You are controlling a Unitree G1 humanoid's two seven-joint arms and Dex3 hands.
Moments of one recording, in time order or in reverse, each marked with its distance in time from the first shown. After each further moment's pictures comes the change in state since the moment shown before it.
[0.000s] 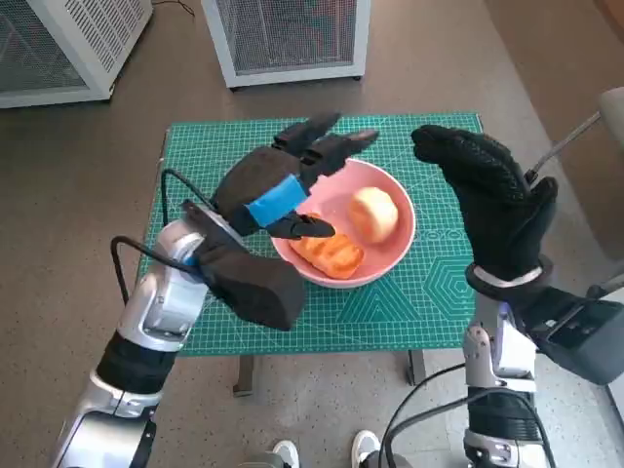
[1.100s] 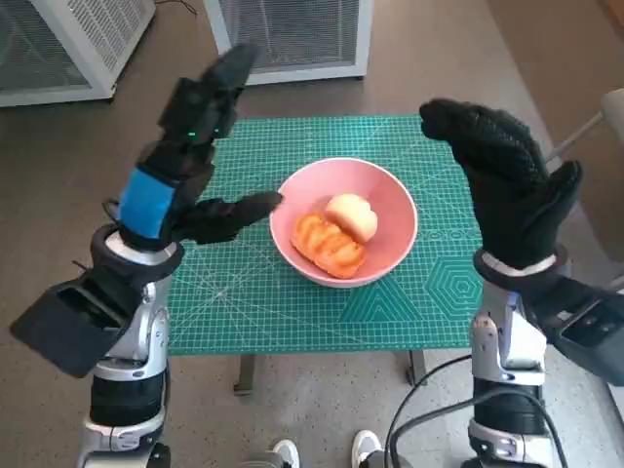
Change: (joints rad) left arm 0.144 -0.165 0.314 -0.115 -0.601 -0.207 -0.038; right arm -0.063 -0.023 -0.001 -0.082 -0.009 0.049 -0.049
